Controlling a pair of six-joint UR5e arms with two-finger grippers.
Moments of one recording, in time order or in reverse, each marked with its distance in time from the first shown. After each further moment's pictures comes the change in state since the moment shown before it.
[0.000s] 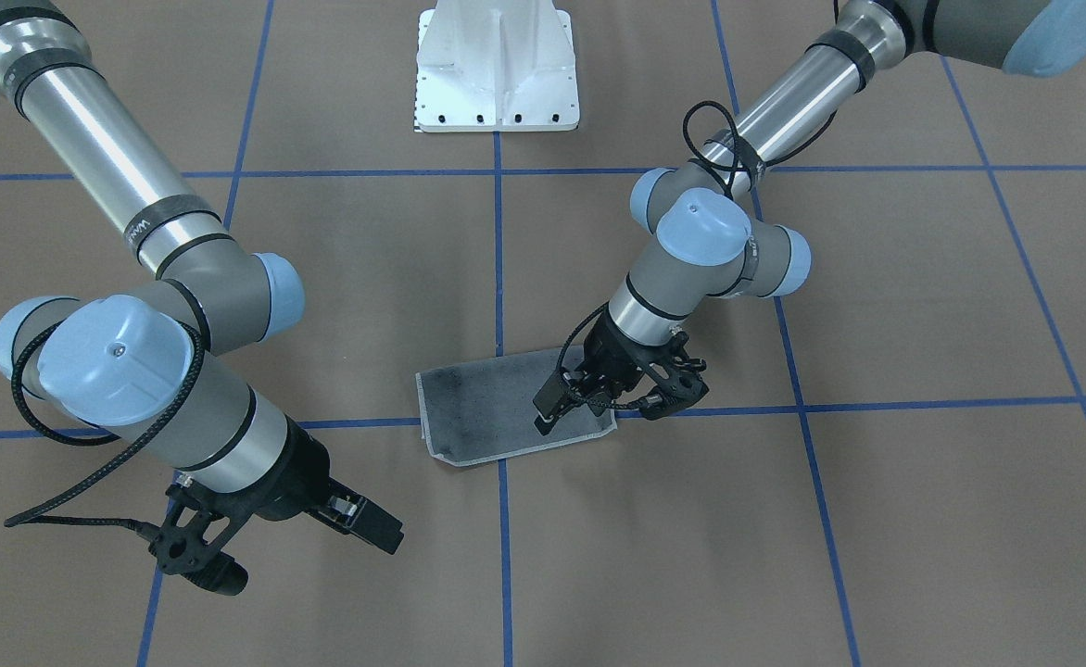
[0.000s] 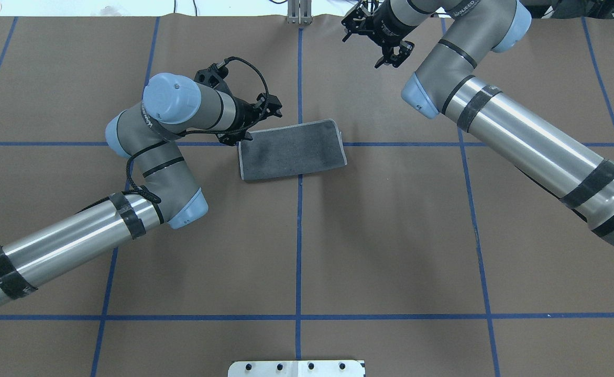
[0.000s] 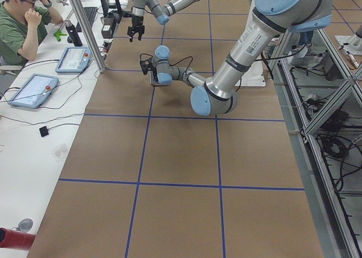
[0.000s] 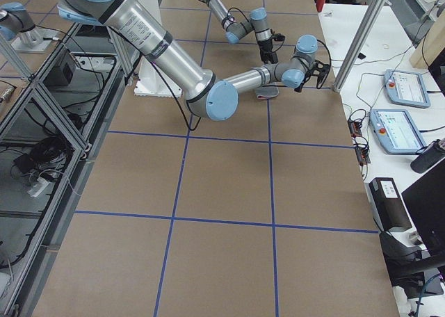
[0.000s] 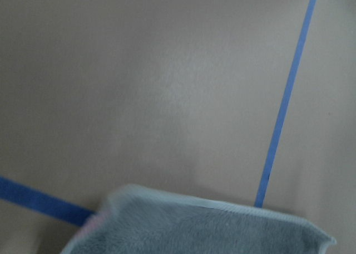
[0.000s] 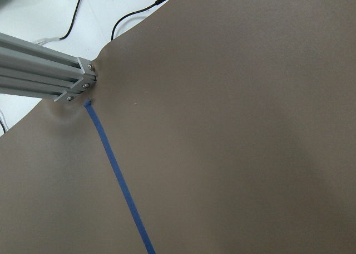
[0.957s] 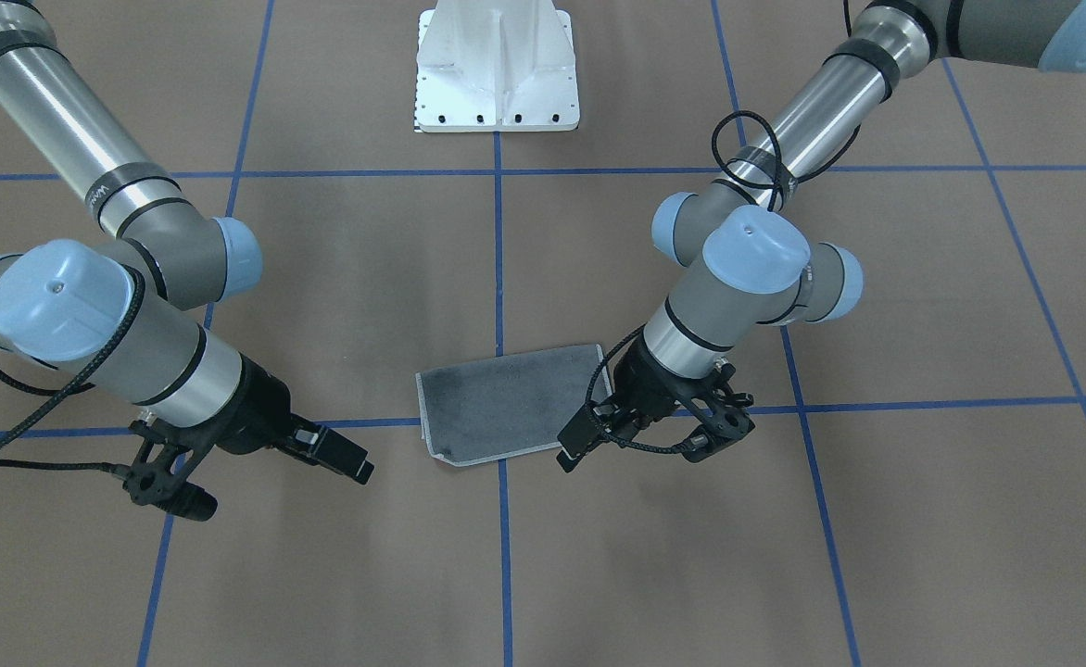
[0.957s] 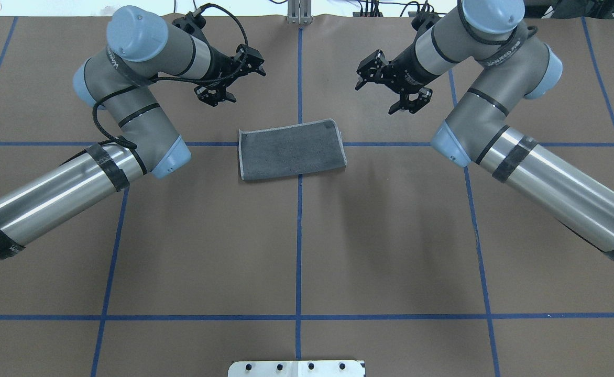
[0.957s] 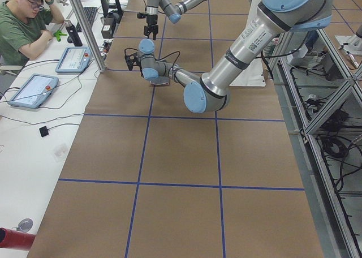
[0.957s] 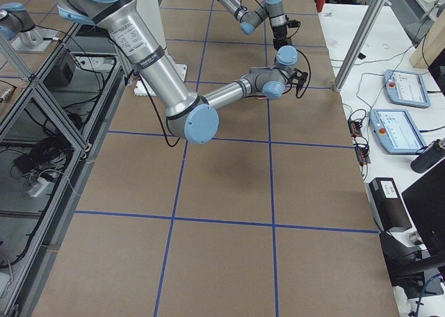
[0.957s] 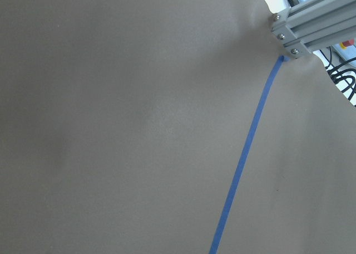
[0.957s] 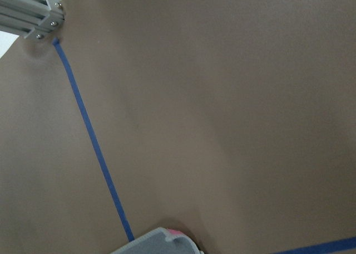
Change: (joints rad) left arm -0.135 -0.028 0.016 0.009 -0.166 0.035; right arm -0.072 -0.236 0.303 -0.023 0.074 -0.014
